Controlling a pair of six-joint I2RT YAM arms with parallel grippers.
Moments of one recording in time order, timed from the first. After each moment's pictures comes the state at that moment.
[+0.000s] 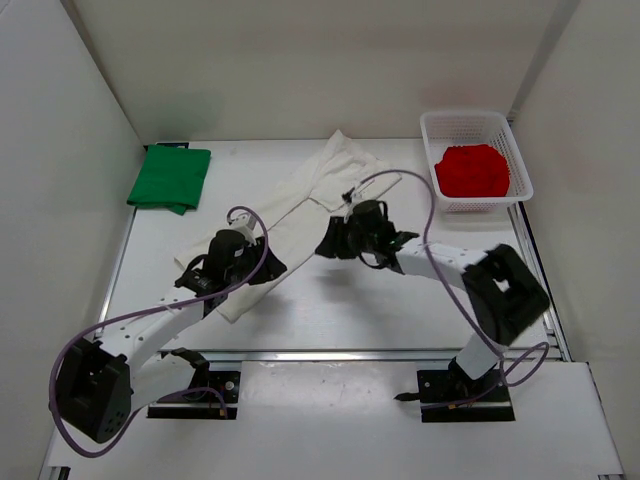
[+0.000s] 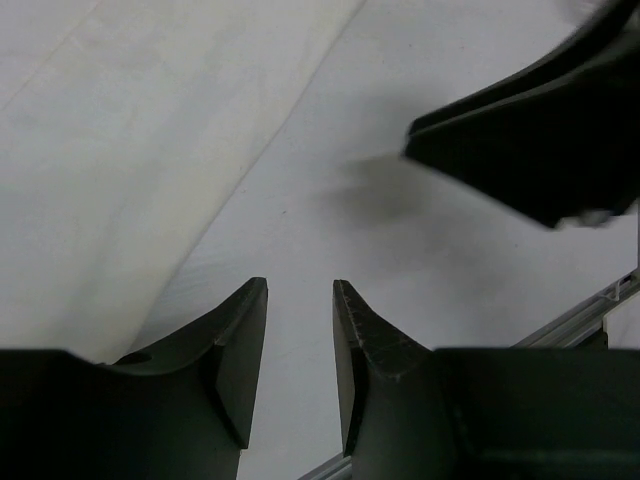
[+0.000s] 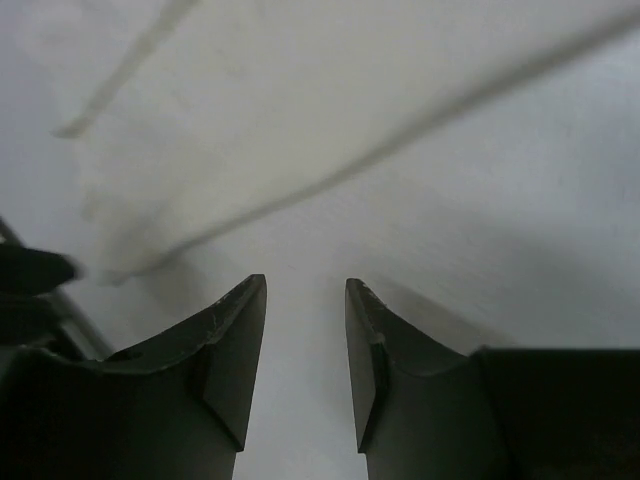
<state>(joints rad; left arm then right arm) -0.48 1.07 0.54 -0.08 0.14 -0.63 0.63 1.61 0.95 0.12 -0.27 0.60</state>
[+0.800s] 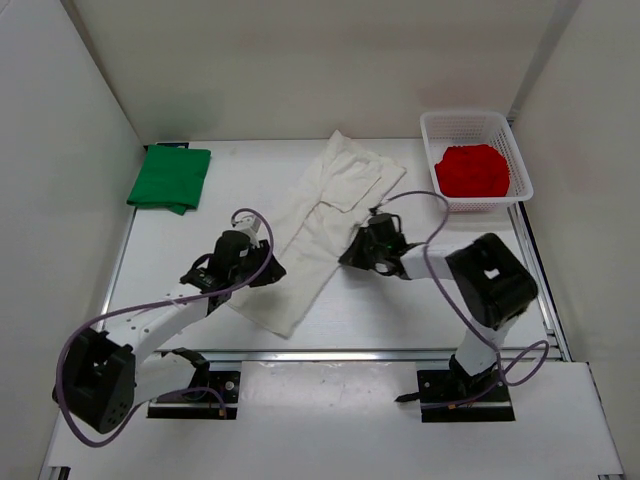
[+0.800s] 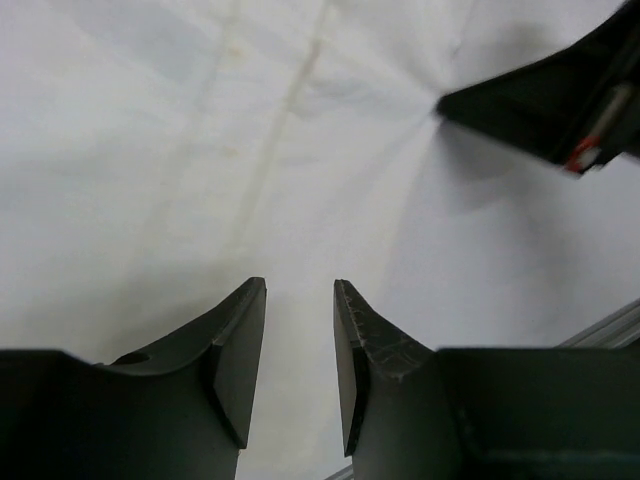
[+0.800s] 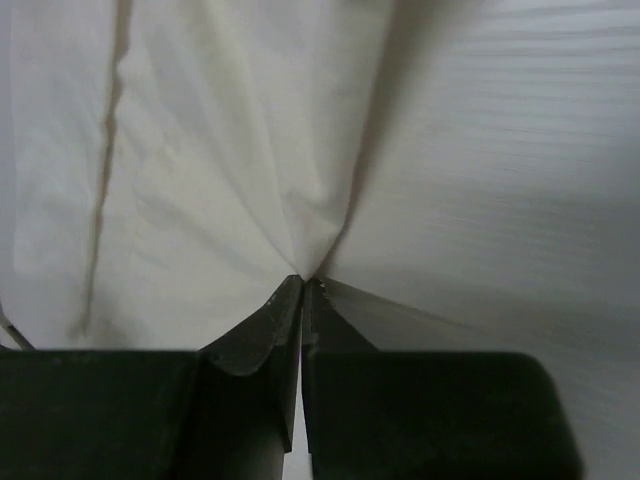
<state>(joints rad) -0.48 1.10 0.55 -0.10 0.11 -0.60 0.59 1.82 0.82 0.31 -0.17 0.83</state>
